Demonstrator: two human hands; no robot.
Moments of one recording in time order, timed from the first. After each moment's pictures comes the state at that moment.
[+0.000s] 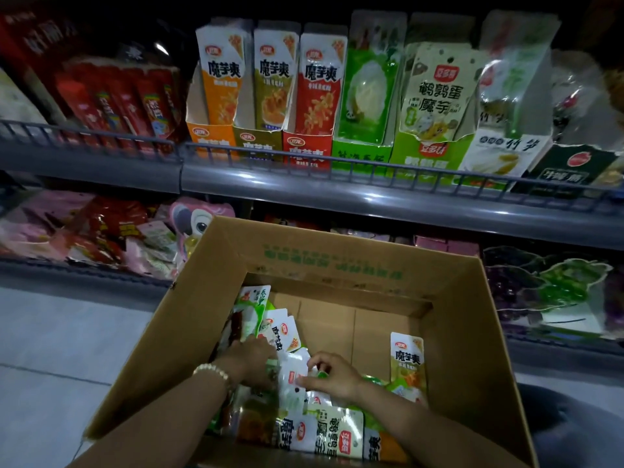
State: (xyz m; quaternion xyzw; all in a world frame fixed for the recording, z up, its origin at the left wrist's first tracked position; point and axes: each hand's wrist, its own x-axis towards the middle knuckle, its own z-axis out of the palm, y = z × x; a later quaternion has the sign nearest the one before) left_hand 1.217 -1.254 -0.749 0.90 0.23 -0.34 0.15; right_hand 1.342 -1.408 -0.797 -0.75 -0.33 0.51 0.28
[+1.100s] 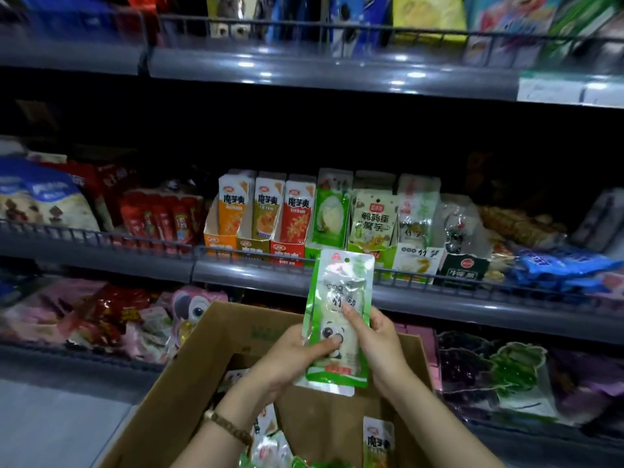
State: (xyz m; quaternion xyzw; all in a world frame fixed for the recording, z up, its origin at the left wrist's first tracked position) left_hand 1.275 -1.343 -0.539 0.64 0.23 0.11 0.73; right_hand 1.389 -1.432 -0.542 -0.60 -0.23 0.29 0.70
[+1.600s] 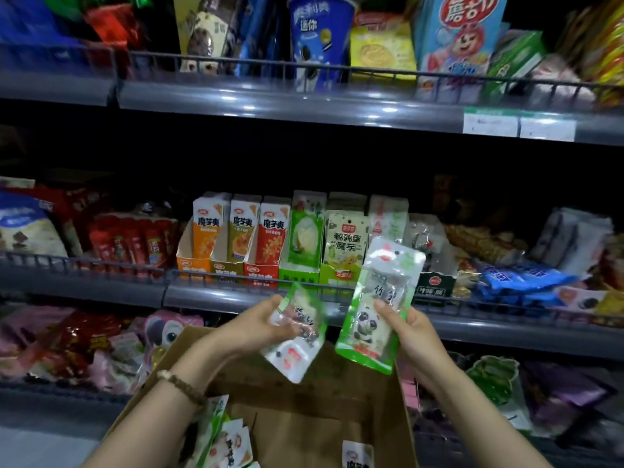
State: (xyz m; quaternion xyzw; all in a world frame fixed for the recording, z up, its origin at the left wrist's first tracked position) left_hand 1.288 -1.304 -0.475 0.81 0.22 0.06 0.54; right_hand 1.460 -1.485 -0.499 -0.62 -0.22 0.27 0.70
